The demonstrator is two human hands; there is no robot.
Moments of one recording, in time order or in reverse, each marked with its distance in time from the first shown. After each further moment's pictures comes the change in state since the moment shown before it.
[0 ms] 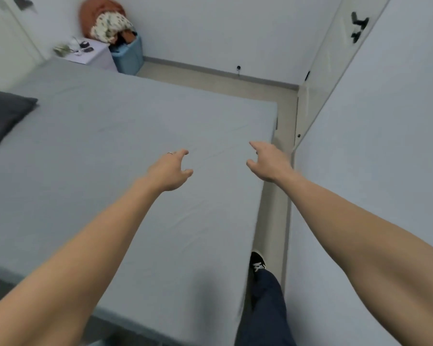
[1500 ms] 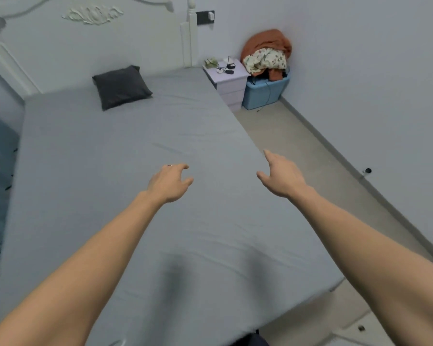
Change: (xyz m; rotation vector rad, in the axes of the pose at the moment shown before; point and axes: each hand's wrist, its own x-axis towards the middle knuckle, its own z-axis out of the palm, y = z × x) left_hand 0.442 0.073 -0.124 -0.234 0.374 -0.804; right_hand 0.665 0.028 -0.118 -0.141 -0.219 -0.800
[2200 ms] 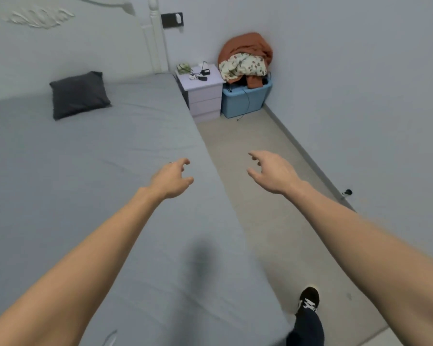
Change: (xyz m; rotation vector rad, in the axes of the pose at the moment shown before) left_hand 0.216 0.296 0.104 -0.121 -0.019 -0.030; right_hand 0.177 0.313 -0.072 0.051 0.007 -0.165
